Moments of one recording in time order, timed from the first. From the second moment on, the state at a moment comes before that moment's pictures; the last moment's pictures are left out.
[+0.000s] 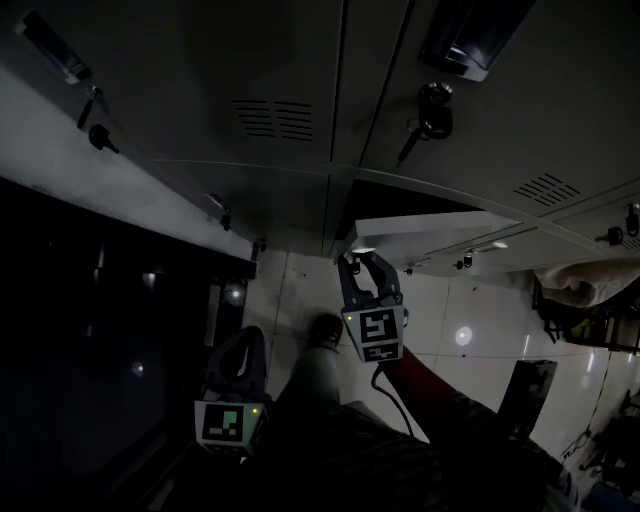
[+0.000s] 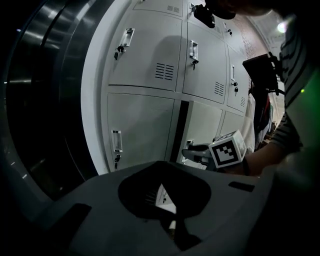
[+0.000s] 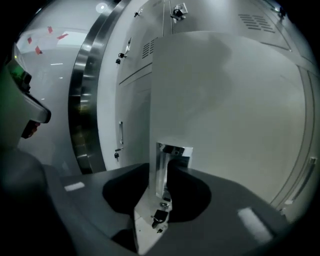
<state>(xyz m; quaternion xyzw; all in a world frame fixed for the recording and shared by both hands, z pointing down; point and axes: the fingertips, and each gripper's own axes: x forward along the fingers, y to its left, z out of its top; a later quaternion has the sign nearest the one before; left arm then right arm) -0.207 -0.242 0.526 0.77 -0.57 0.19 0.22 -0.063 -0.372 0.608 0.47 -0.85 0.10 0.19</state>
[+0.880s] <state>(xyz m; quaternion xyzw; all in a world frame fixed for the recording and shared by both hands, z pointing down) -0.227 -0.297 0.513 0.76 -0.59 0.19 0.20 -0.042 -0.407 0.594 0.51 -0.83 0.15 0.19</state>
